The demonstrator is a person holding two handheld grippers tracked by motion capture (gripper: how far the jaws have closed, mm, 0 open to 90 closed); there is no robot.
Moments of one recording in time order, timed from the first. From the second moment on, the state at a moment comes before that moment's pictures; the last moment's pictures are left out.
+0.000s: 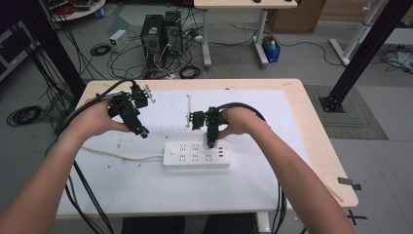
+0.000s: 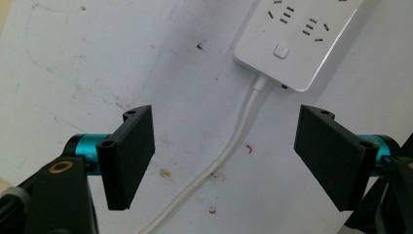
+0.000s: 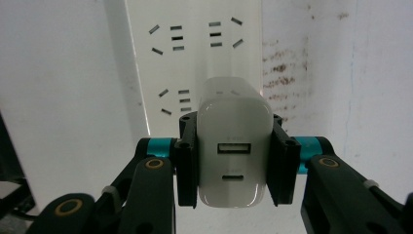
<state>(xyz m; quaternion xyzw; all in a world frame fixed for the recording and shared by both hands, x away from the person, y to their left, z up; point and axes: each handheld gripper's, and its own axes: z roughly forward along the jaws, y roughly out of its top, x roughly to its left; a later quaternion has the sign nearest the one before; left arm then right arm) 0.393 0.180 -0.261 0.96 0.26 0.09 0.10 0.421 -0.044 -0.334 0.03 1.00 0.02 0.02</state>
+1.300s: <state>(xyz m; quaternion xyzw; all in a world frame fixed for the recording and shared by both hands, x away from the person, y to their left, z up) 0.403 0.180 -0.274 0.96 0.26 0.07 0.10 0.419 -0.032 -0.362 -0.01 1.00 0.00 0.02</state>
